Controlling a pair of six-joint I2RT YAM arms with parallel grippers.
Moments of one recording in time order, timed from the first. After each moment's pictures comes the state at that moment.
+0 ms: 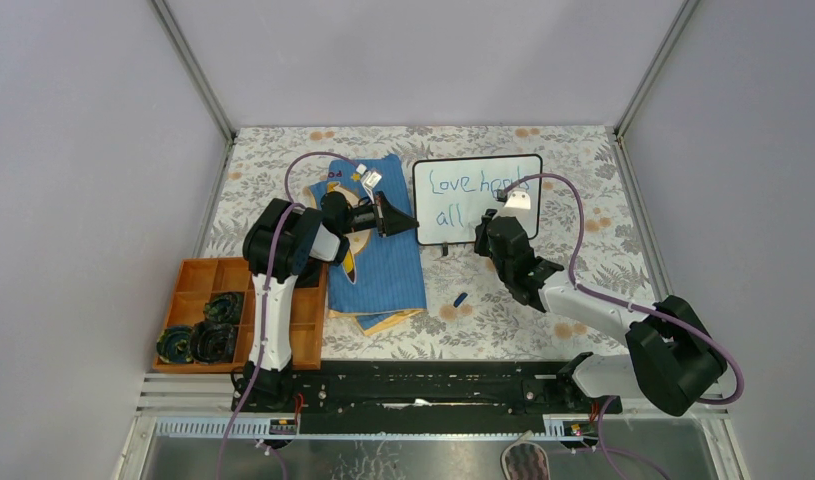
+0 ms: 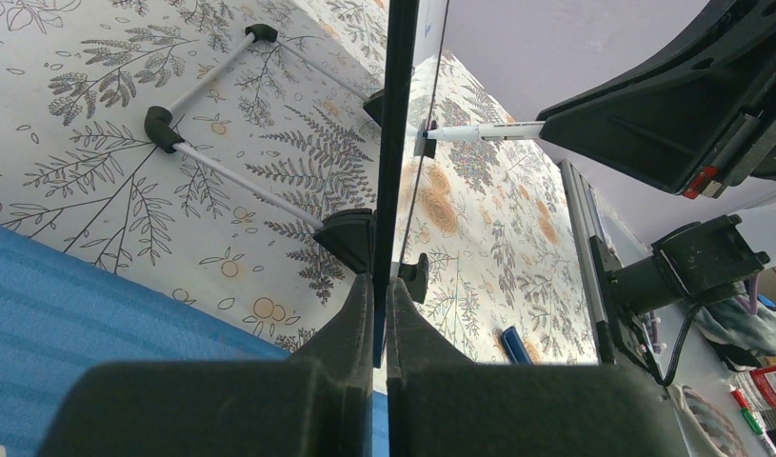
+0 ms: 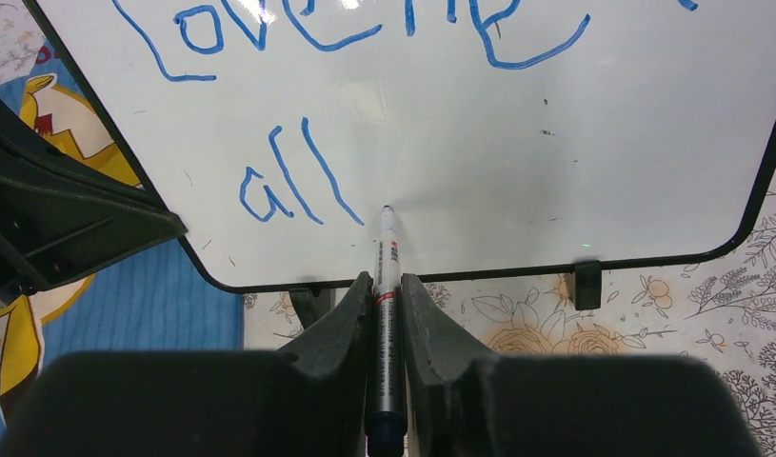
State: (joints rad) left arm -0.26 2.23 0.95 1.35 1.00 -0.74; right arm 0.64 1.30 0.62 0.24 0.45 0.47
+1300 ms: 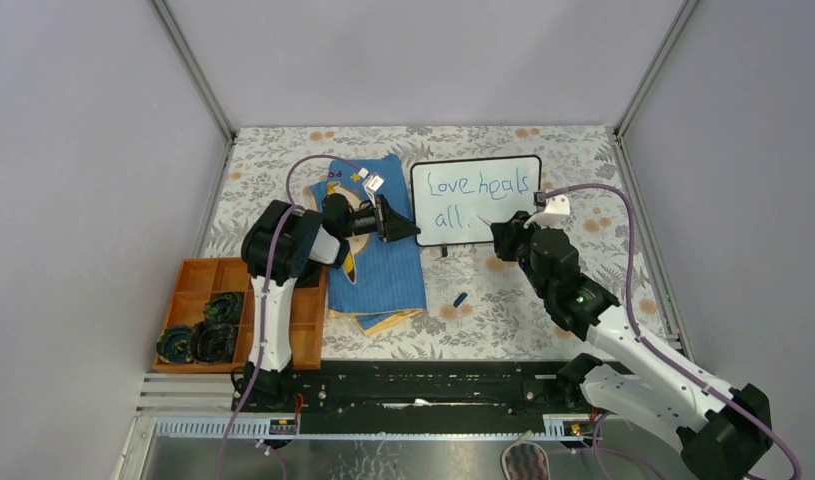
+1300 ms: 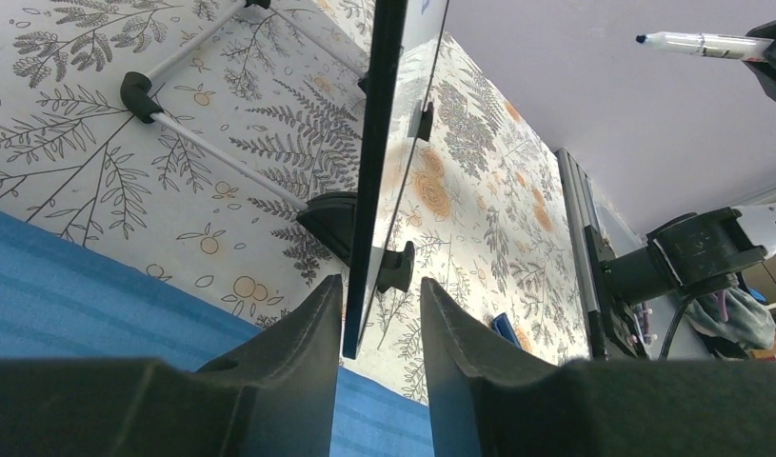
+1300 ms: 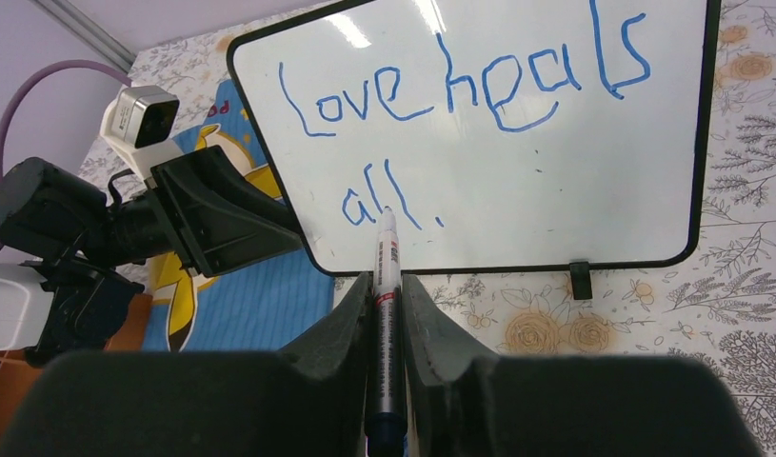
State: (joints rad) left arm -0.27 2.21 0.92 1.31 1.00 -0.72; right arm 0.63 0.88 0.61 0.02 0.36 0.48
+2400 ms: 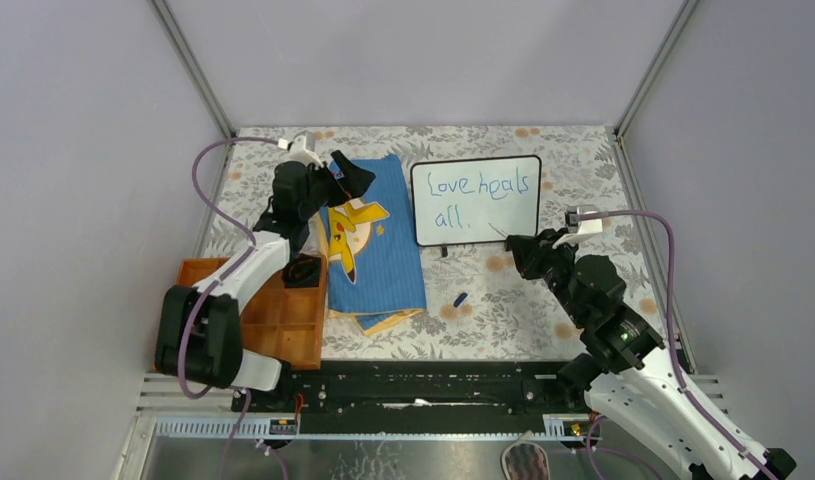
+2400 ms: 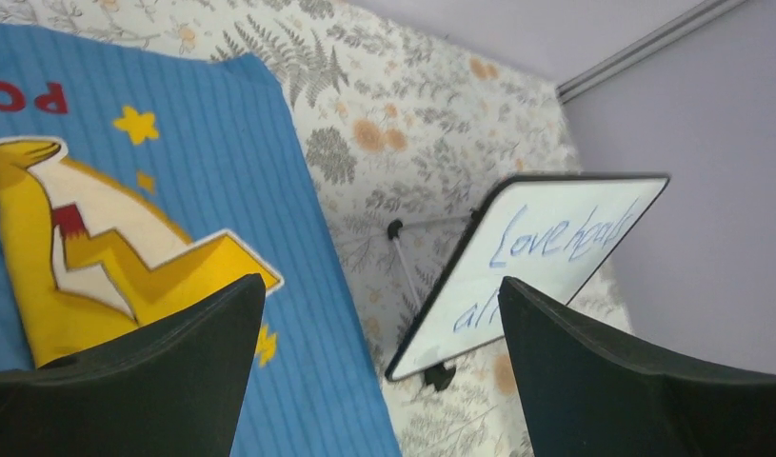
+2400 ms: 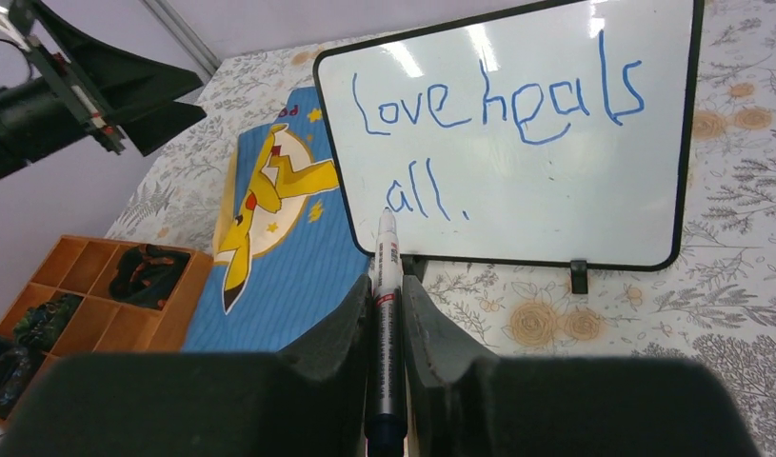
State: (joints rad) left arm -0.17 1.45 0.86 0.37 0.30 -0.64; right arm 0.63 0.56 0.64 -0.21 0.25 0.41
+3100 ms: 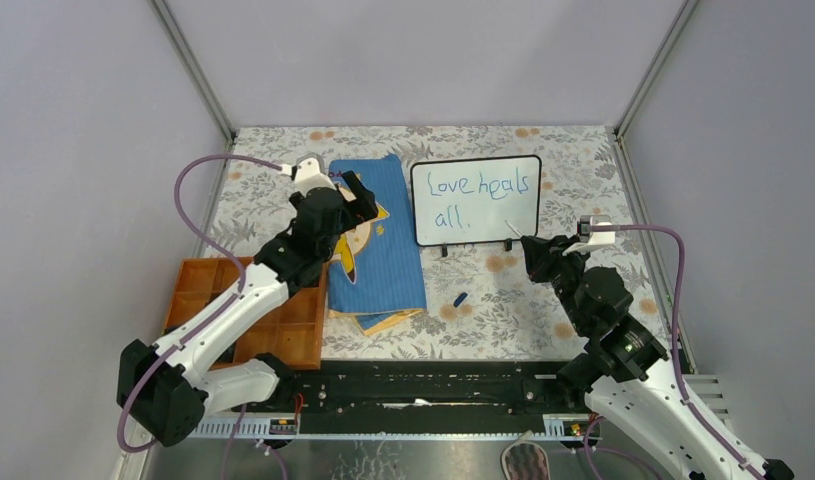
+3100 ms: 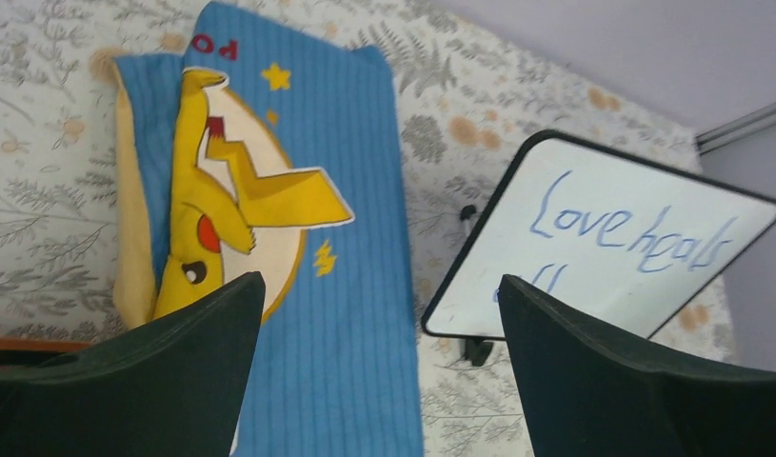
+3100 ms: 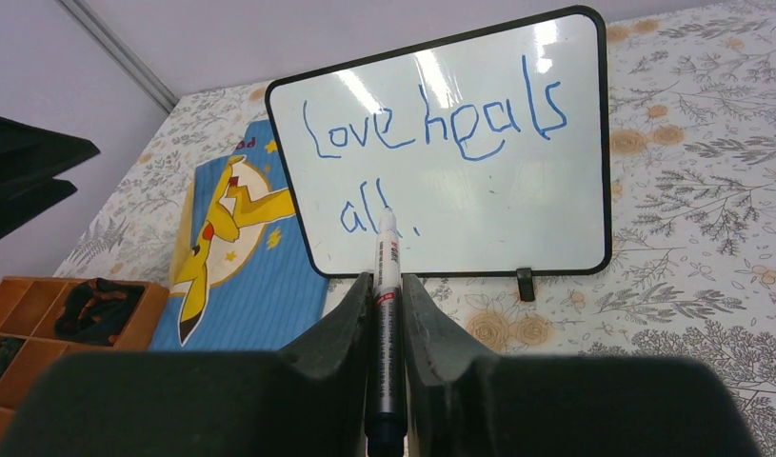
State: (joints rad) left arm -0.58 1.12 0.91 -0.14 -0.46 -0.66; right arm 0.63 0.45 0.56 -0.20 0.36 0.37
